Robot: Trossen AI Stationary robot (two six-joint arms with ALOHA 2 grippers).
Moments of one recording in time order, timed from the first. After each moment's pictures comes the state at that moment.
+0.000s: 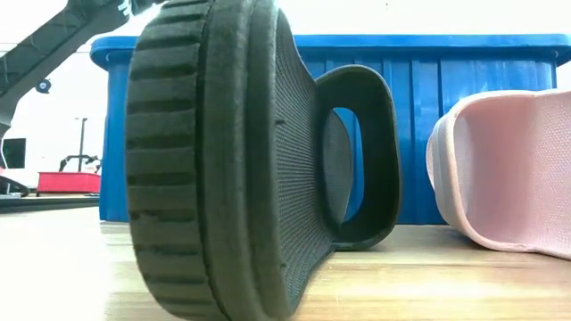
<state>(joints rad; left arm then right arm) 0.35 2.14 1.90 -1.15 -0.64 -0.16 0.10 0.87 1.45 -0.59 0.32 0.00</state>
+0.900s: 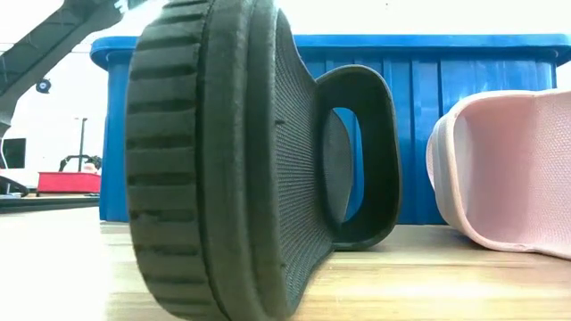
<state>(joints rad) 0.36 2.11 1.93 -1.11 0.04 0.14 0.10 0.87 1.45 -0.59 0.32 -0.01</state>
